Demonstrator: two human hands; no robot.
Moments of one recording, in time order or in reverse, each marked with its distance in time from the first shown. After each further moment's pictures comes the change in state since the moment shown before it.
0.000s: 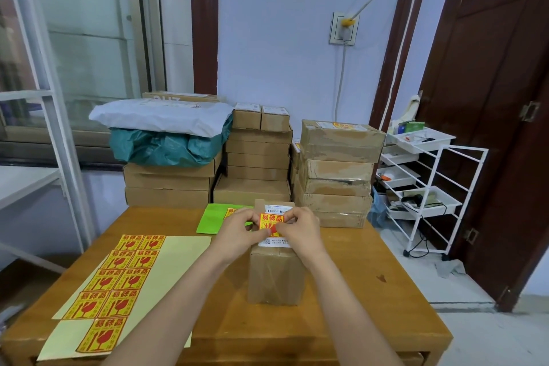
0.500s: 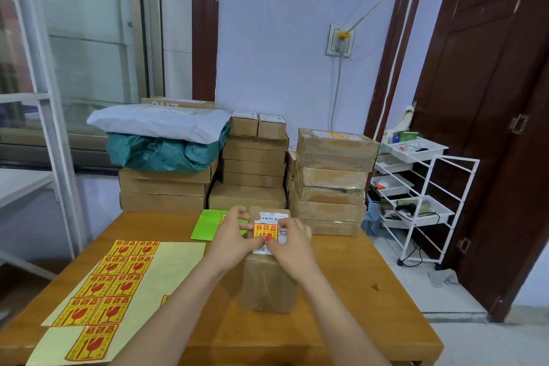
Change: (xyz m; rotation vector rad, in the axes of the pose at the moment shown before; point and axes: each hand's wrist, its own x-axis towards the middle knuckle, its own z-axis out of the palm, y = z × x) left_hand 0.001 0.001 0.006 -0.033 0.097 -0.052; right_hand -0.013 0.013 0.002 -0.143 -0.052 -0.131
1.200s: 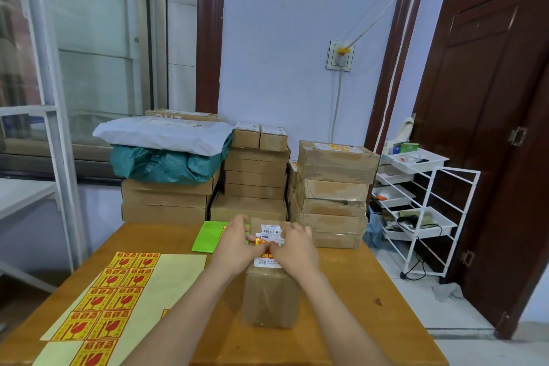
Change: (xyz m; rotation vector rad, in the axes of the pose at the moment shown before) left_hand 0.014 0.000 0.004 0.222 0.047 0.038; right_hand 0.019 -0.015 -0.009 -0.375 -0.036 0.017
